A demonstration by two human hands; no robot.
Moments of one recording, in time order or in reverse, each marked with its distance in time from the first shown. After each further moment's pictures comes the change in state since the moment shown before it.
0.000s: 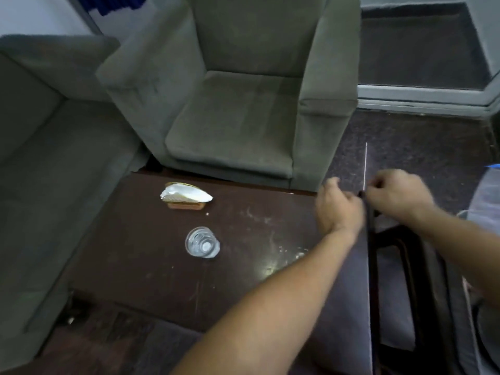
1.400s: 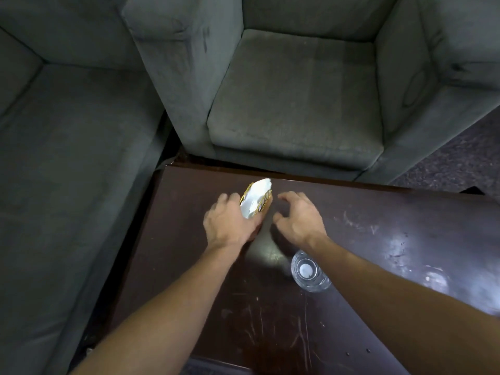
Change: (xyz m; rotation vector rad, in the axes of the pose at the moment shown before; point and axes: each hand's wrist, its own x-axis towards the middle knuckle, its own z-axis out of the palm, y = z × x) left_hand 0.202 -0.311 -0.350 0.767 0.115 0.060; right_hand -0.007 -0.328 0.334 0.233 -0.169 -0.115
